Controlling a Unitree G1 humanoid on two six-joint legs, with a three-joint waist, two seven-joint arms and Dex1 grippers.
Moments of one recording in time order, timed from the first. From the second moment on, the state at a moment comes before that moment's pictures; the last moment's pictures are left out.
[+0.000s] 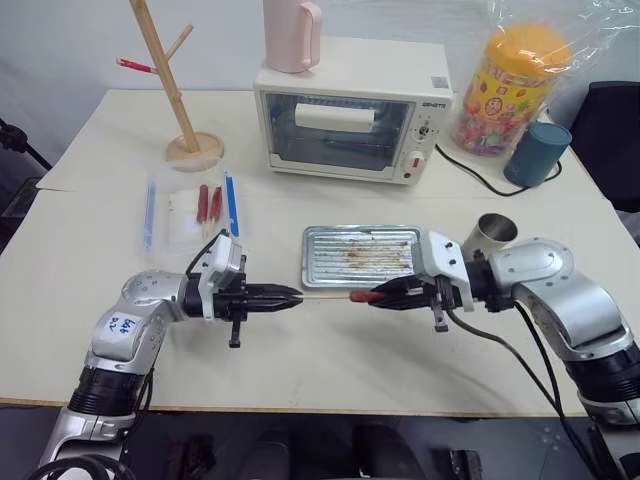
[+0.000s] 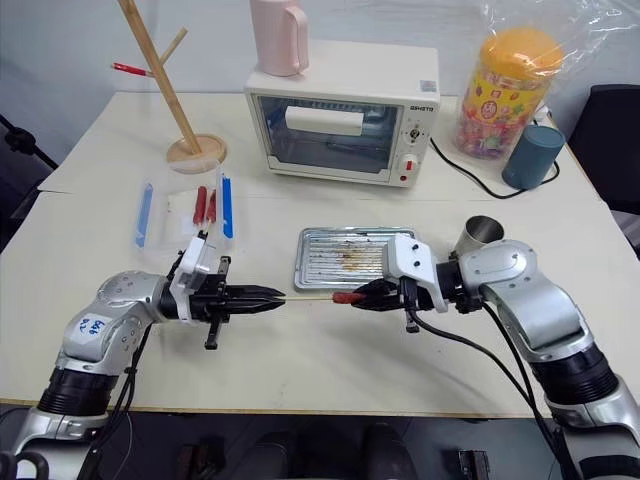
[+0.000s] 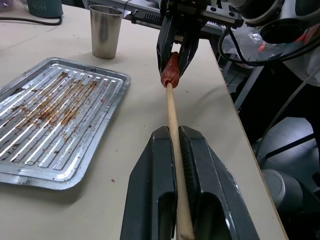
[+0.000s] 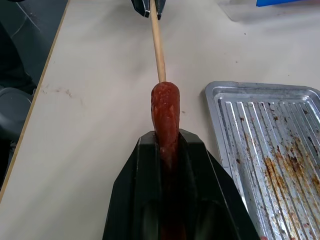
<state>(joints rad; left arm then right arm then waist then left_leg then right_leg) -0.39 0.61 -0.02 -0.07 -0.54 0.39 -1.22 -0.54 -0.78 0.19 -0.27 0.38 0.50 1.25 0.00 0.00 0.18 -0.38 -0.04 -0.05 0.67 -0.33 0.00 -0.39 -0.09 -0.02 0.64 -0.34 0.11</state>
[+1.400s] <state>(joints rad) -0.22 0.51 0.42 -0.07 -0.65 0.35 -0.90 -0.21 -0.67 -0.31 -0.40 0.67 0.33 1.16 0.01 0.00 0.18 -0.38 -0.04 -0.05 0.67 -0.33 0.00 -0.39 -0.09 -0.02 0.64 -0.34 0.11</state>
